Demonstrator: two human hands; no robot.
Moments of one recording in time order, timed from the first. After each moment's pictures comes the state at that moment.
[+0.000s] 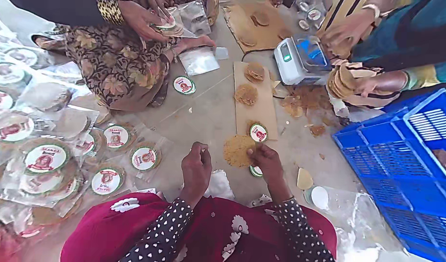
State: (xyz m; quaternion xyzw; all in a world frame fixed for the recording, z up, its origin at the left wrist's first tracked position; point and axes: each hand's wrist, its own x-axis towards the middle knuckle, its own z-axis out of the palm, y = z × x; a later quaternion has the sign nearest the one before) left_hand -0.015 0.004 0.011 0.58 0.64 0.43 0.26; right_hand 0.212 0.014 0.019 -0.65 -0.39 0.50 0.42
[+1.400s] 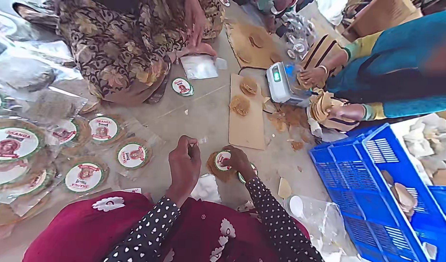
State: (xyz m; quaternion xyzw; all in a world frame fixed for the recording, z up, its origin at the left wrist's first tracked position) left_hand -0.029 0.014 0.028 0.51 0.65 0.48 0.30; right_hand 0.191 0.075 -0.025 -0.70 -0.64 0.32 -0.09
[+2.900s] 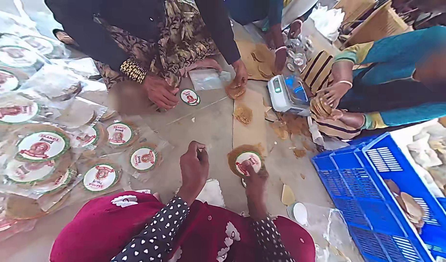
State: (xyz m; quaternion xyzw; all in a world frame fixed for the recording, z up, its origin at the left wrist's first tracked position) left_hand -0.029 0.014 0.036 0.49 0.66 0.45 0.35; right_hand 0.161 -0.007 0.014 -0.61 -0.33 0.37 0.61
